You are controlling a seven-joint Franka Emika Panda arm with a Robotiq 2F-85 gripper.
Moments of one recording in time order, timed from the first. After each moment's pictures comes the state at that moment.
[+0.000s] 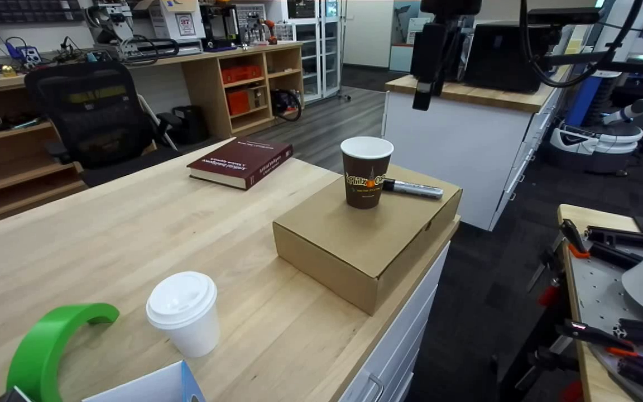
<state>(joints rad) 0.07 -0.31 0.16 -2.26 0.05 2.04 0.20</state>
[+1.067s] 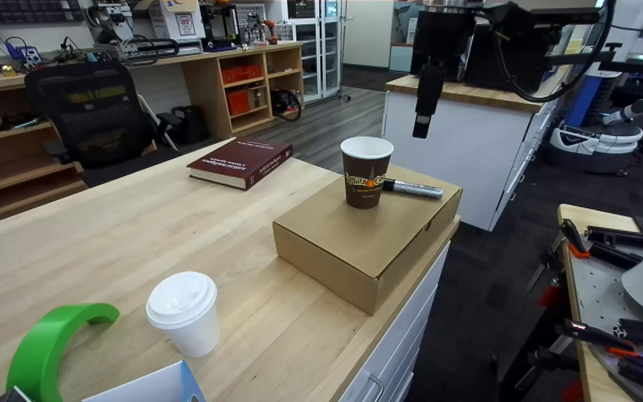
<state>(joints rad) 0.07 -0.26 0.12 -2.33 0.02 2.16 0.00</state>
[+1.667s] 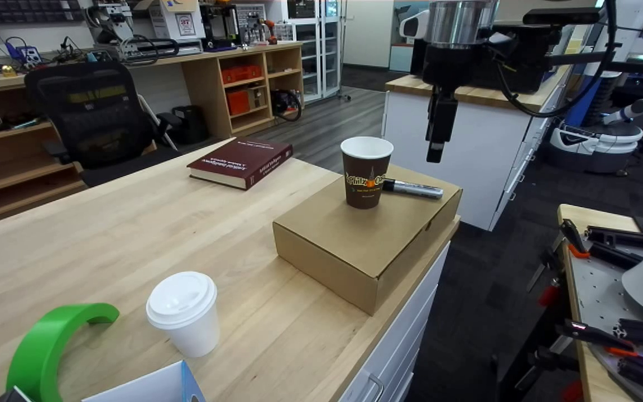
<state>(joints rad) 0.07 -0.25 0.11 -2.44 0.02 2.22 -0.08</state>
